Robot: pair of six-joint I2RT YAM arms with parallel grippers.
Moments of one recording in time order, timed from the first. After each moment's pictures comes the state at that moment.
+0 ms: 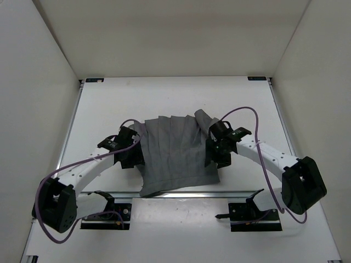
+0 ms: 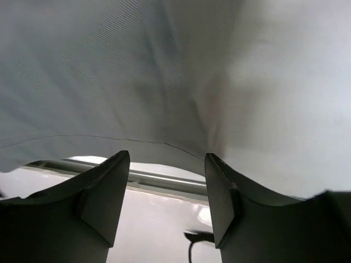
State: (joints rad) left arm -0.43 1.20 0.70 -0.66 -0.01 -0.66; right arm 0.56 1.35 0.89 -0.79 -0.10 0.62
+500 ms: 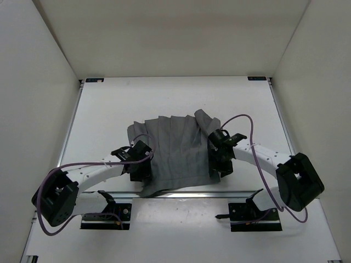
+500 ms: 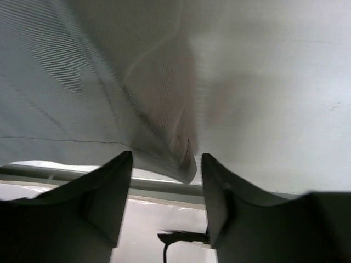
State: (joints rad) left arm -0.69 1.21 0.57 -0.63 -0.03 -0.78; right arm 0.59 1.37 0.79 -0.81 -0.05 0.60
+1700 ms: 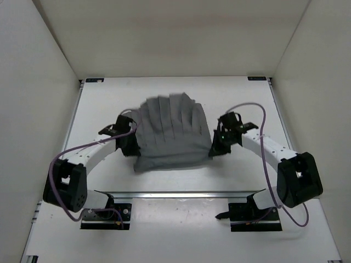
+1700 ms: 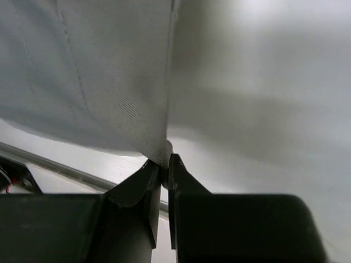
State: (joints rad) left arm -0.30 1.34 0.90 -0.59 0.01 -0.61; right arm 0.41 1.43 1.05 -0.69 -0.22 0.47
